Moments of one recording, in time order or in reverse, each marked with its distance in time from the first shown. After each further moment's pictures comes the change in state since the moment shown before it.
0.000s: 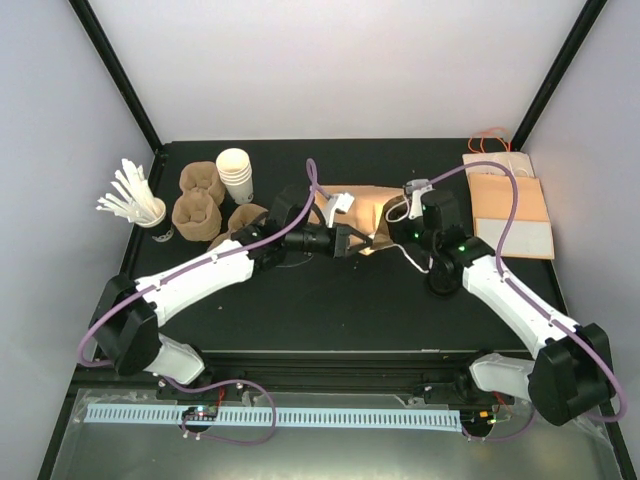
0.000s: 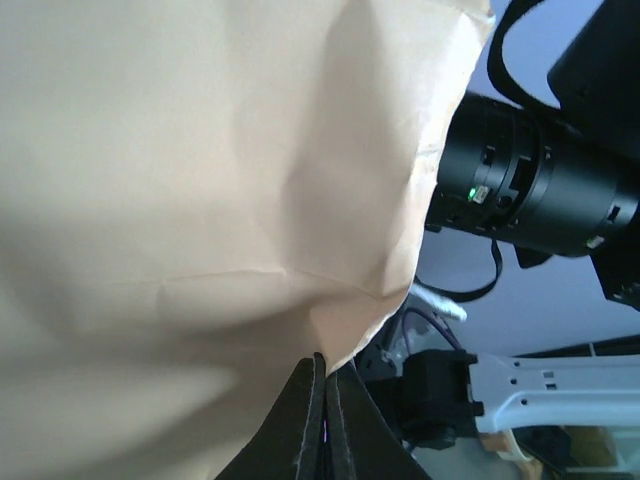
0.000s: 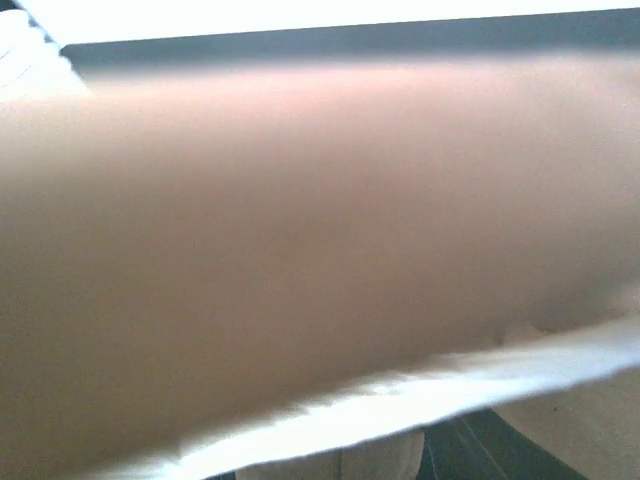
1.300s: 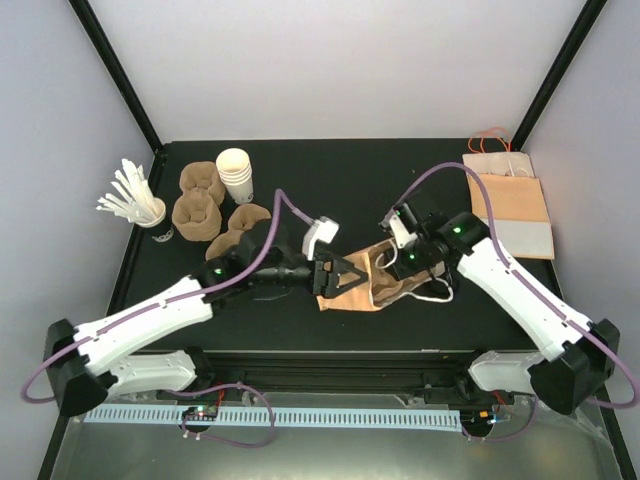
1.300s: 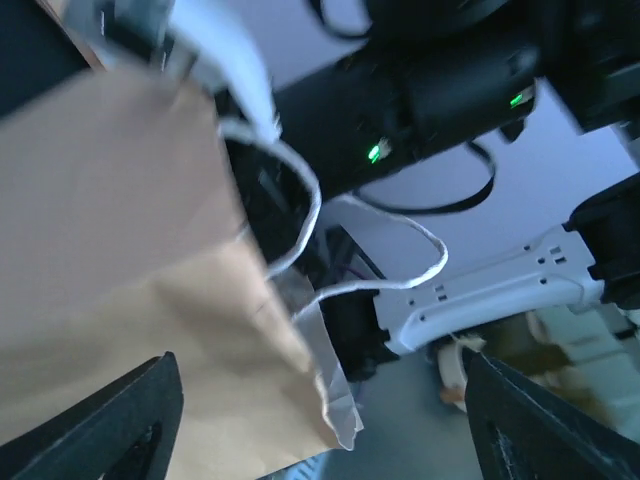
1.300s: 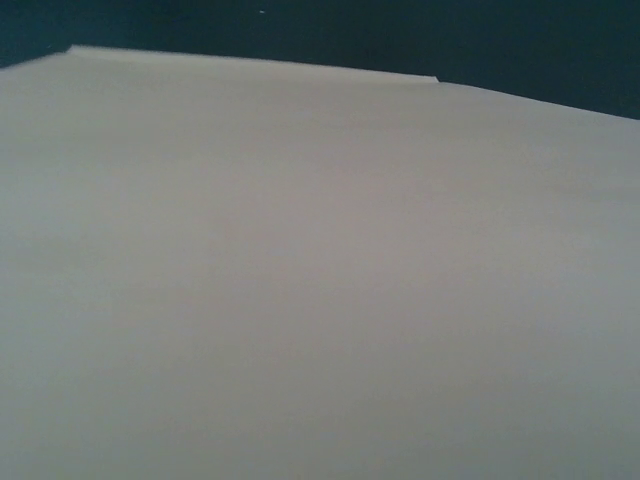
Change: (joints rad) left arm -0.172 -0.317 -0.185 -0.010 -0.058 -0.074; right arm 0.171 0.035 0.353 -0.926 -0.041 -0.123
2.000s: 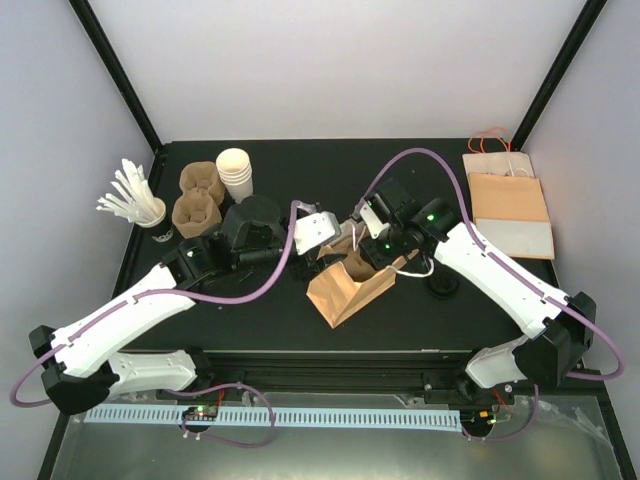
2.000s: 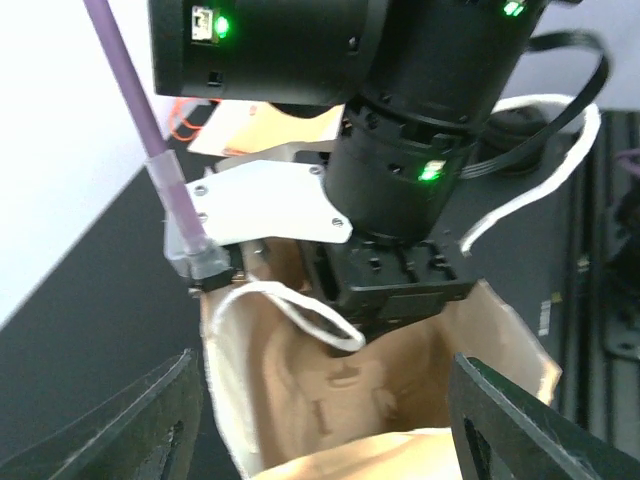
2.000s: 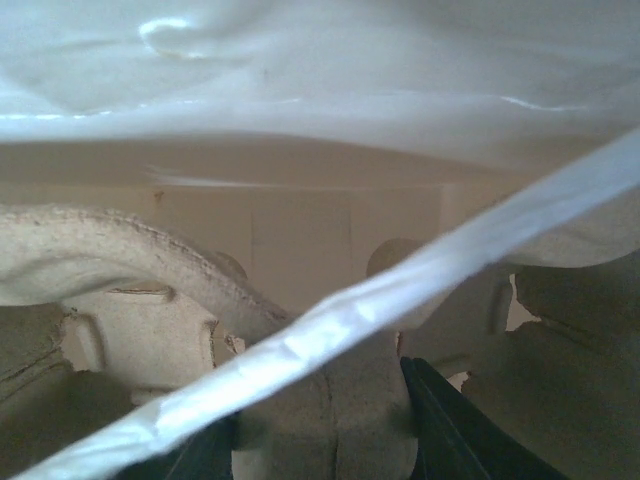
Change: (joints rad) left arm 0.004 -0.014 0.366 -0.507 -0.364 0.958; right arm 0.125 0.167 0.174 0.043 0.040 -0.070
